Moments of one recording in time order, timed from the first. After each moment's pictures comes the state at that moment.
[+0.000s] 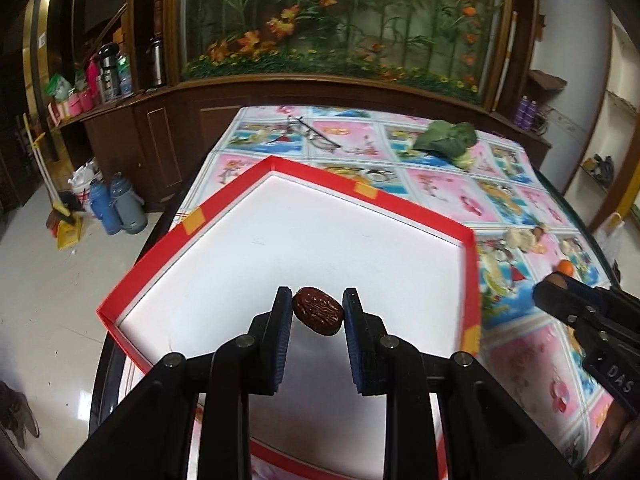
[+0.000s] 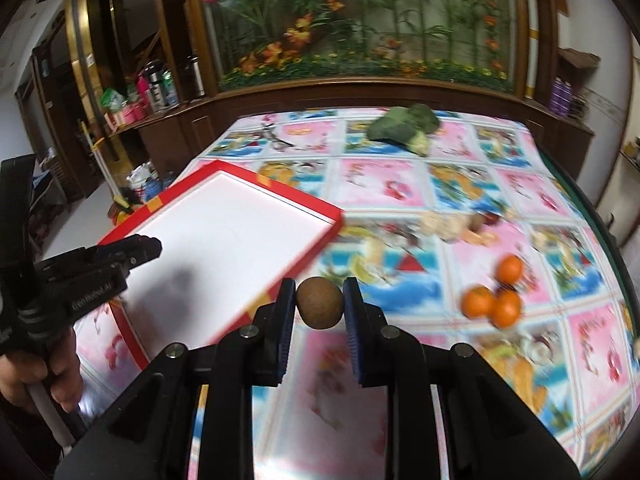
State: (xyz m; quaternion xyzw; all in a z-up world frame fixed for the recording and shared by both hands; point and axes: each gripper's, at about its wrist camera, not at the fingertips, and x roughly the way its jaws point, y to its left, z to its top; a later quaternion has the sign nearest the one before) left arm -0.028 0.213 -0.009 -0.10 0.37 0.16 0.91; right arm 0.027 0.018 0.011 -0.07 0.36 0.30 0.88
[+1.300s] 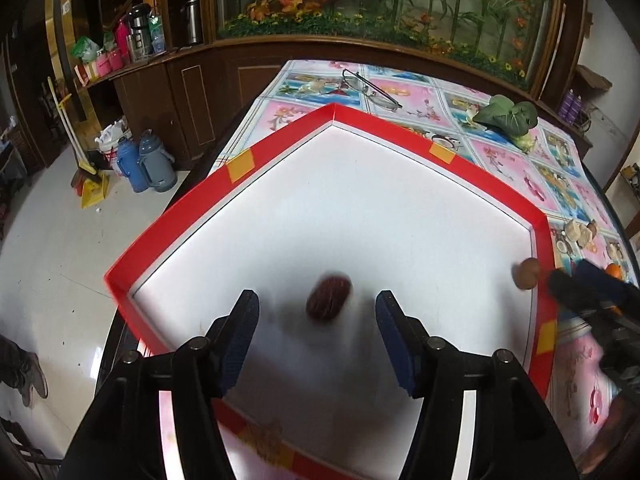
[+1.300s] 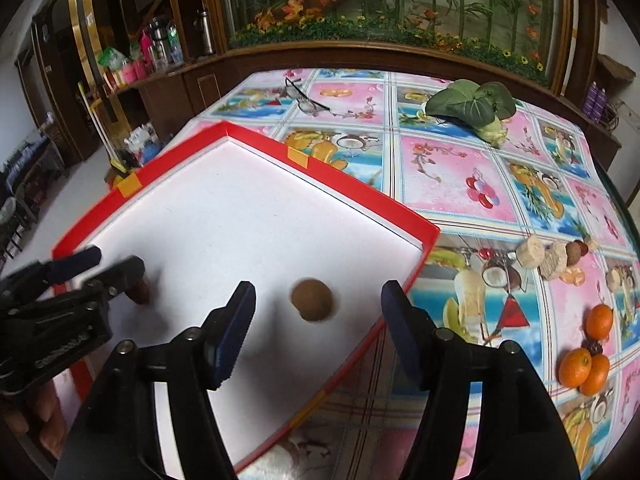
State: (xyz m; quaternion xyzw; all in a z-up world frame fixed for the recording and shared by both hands) left arm -0.034 0.244 -0.038 -0.13 0.42 0.21 0.87; right arm 0.072 0.098 -0.036 -0.10 0.41 0.30 0.86
